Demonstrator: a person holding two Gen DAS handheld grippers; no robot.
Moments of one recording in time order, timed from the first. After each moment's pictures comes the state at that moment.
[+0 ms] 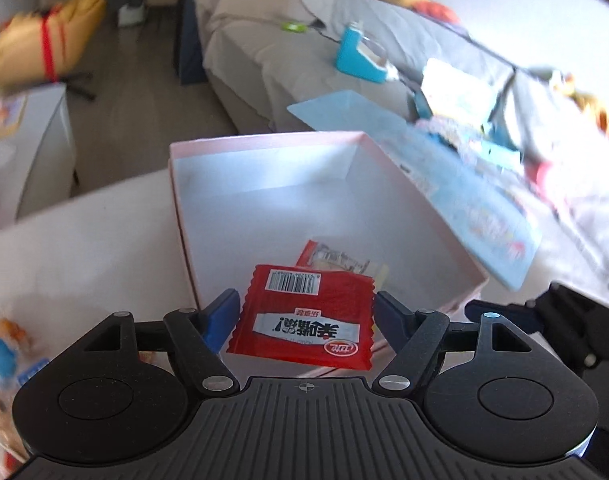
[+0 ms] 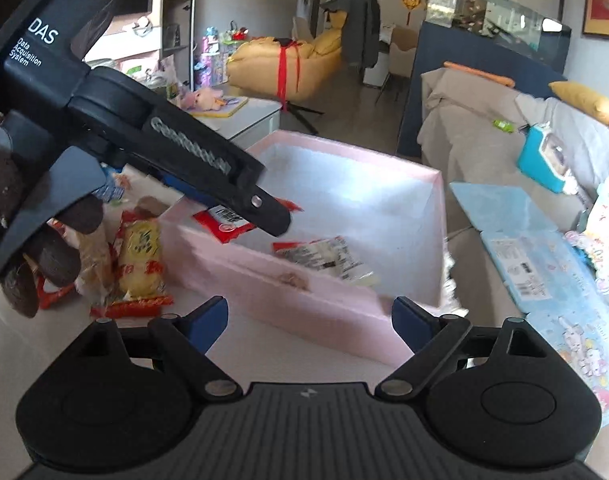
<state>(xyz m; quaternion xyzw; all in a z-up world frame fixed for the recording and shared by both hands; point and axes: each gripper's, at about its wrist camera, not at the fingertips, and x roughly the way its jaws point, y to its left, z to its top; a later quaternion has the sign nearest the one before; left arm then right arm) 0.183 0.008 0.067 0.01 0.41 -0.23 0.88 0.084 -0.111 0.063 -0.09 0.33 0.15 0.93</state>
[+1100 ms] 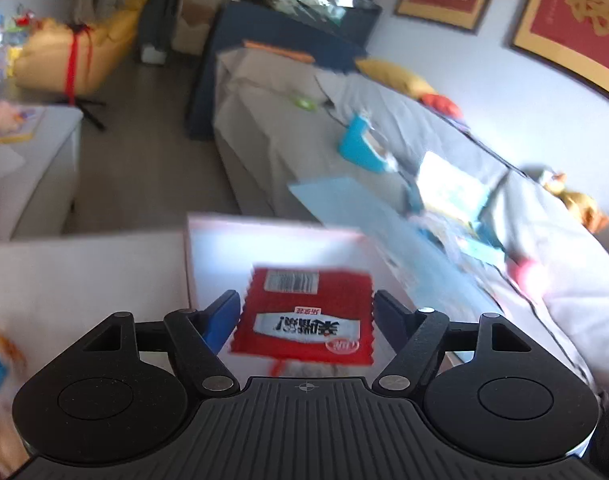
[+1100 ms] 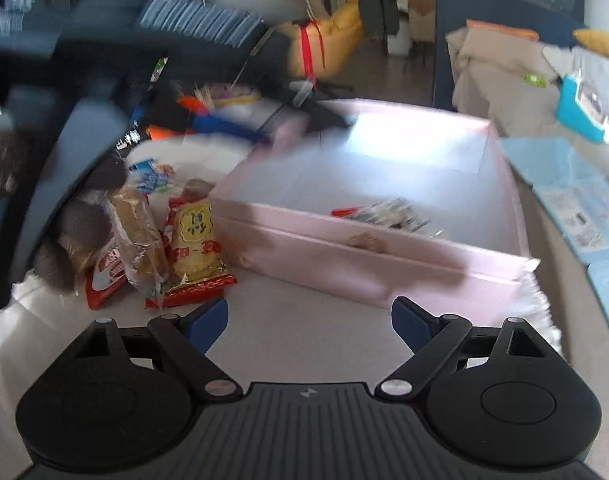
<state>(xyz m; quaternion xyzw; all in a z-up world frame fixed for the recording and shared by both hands) 0.190 0.033 0.091 -0.11 0.33 -0.22 0.91 0.089 -0.094 0.046 -0.02 0.38 0.19 0.91</state>
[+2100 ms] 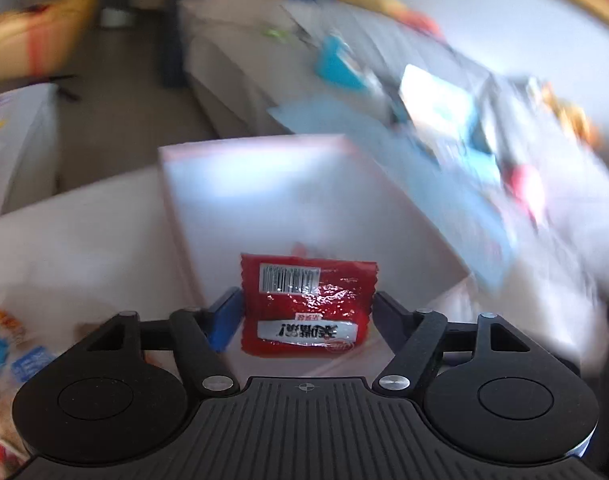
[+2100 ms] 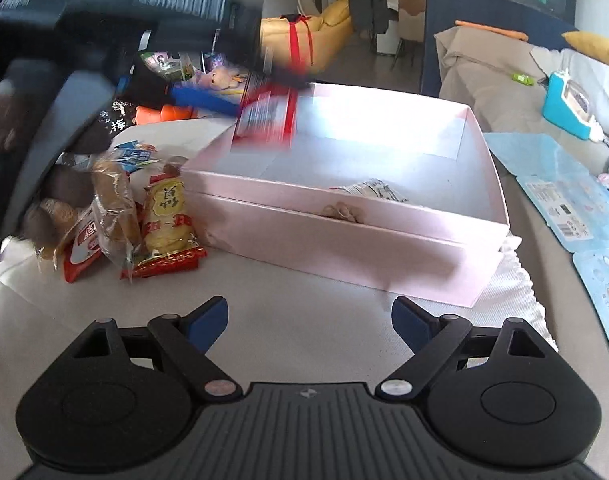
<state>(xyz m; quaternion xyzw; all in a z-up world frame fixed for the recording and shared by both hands) 0.178 0.009 0.074 -0.01 0.40 -0.27 0.88 0.078 -0.106 0.032 -0.03 0.37 0.17 0.91</state>
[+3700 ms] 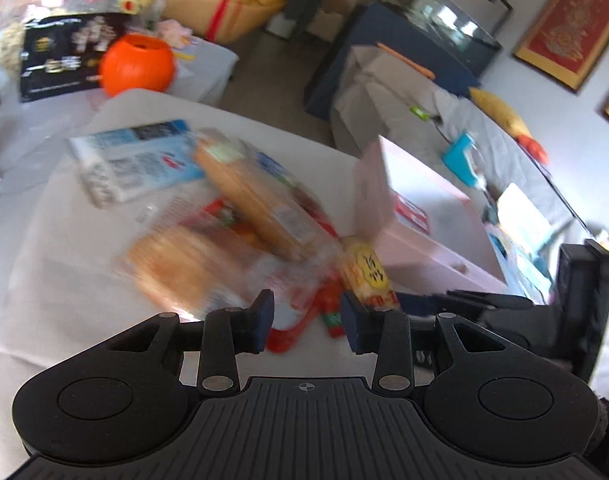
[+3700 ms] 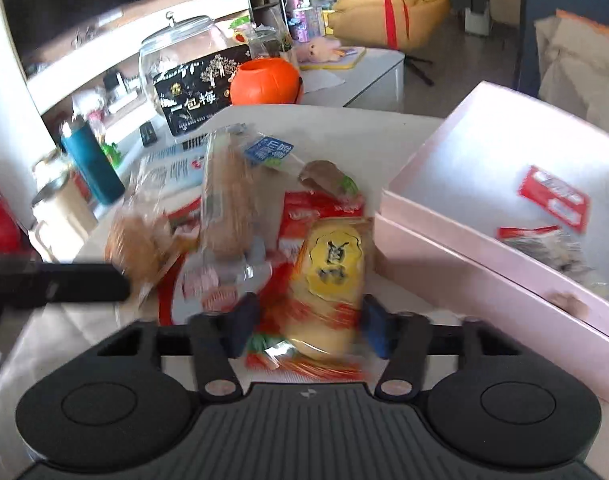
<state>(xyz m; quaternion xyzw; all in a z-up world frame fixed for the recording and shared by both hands) 0.028 0.167 0.062 -0.21 0.37 -0.08 0.90 0.113 -0.003 0.035 -0.06 0.41 0.29 0.86</state>
